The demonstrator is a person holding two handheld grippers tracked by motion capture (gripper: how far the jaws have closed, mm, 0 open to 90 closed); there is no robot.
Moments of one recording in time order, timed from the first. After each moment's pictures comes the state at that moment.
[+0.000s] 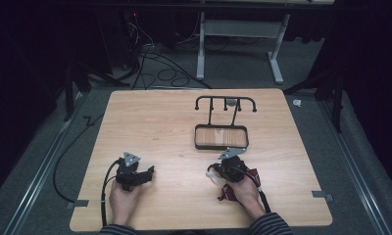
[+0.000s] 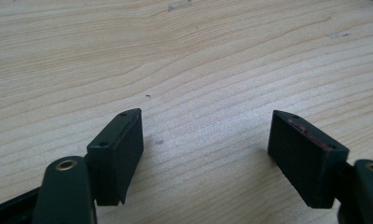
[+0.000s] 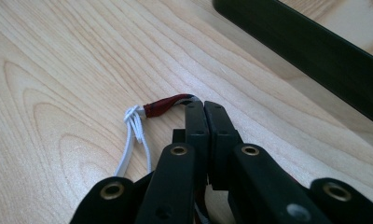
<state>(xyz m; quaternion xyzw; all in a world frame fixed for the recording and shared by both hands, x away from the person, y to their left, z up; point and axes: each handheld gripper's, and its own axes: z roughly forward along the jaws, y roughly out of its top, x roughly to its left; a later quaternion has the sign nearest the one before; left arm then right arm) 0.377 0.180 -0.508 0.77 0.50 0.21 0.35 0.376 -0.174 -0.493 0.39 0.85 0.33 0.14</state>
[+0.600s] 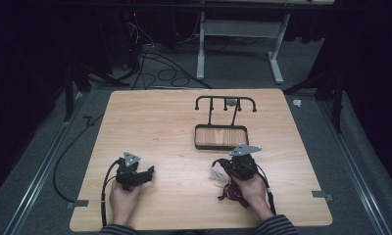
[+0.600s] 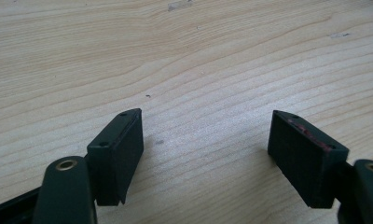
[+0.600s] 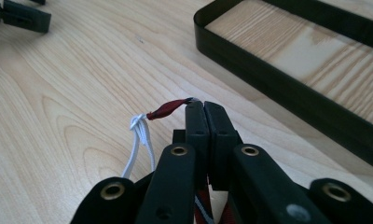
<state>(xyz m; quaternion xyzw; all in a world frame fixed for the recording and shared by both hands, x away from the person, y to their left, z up) 0.377 0.180 -0.508 0.77 0.50 0.21 0.35 0.366 -0.199 -0.466 0.40 0.82 0.38 0.15</state>
